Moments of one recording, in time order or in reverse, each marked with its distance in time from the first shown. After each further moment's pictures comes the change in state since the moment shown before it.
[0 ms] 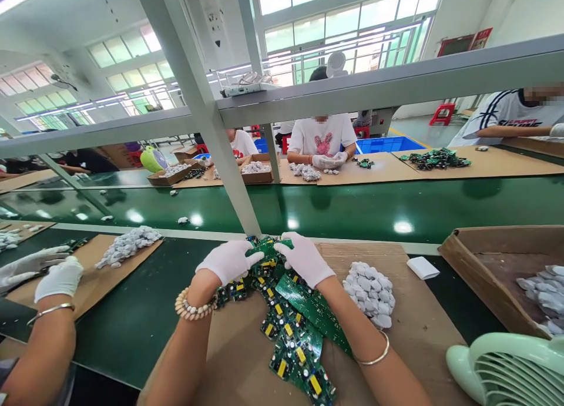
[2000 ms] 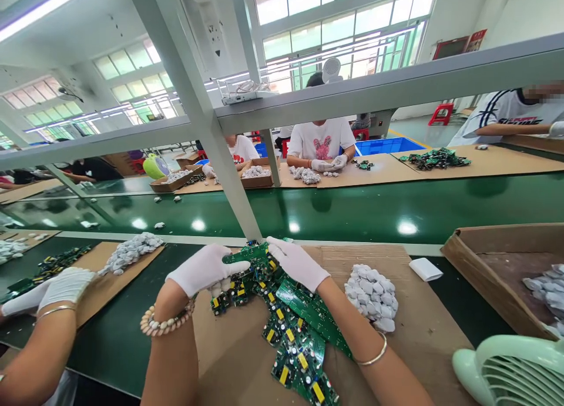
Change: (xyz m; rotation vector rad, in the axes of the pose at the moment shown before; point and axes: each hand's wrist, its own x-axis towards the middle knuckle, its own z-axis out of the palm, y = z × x) left_hand -0.017 -0.028 -0.015 -0.493 -0.251 -0.179; right_hand 0.003 0.005 0.000 0.116 -0.095 -0.273
